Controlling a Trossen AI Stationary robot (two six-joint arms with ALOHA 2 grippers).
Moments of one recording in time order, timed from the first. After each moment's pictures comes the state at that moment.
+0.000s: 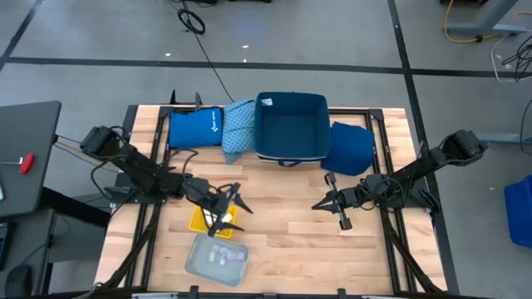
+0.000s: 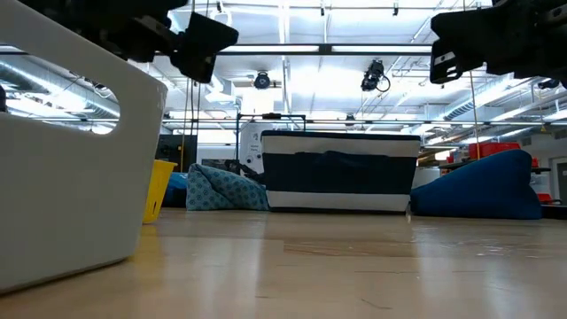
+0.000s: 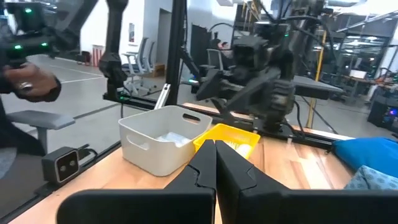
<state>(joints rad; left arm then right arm) -0.35 1.42 0.47 0.81 0.05 0.07 0.36 1.18 0.15 1.08 0.04 -0.15</state>
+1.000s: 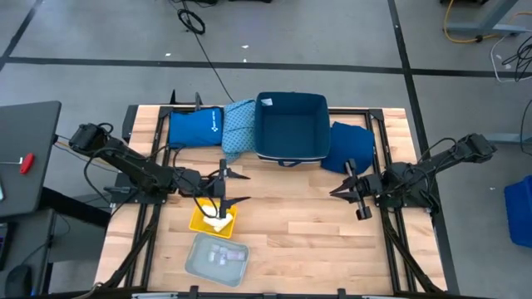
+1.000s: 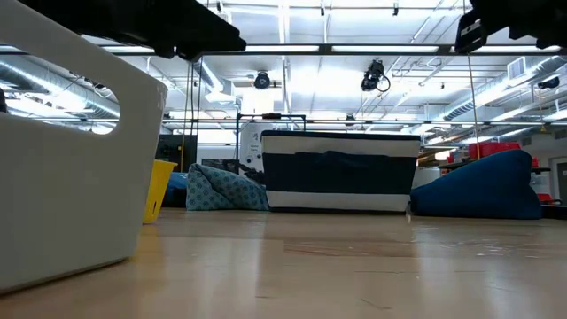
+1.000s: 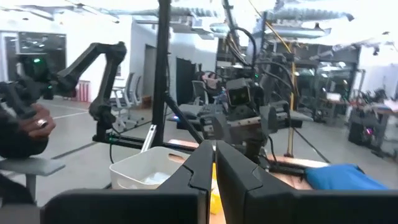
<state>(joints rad) -0.33 1.25 0.47 0.70 -0.42 0.29 0.36 0.60 0.15 0.65 0.10 -0.13</state>
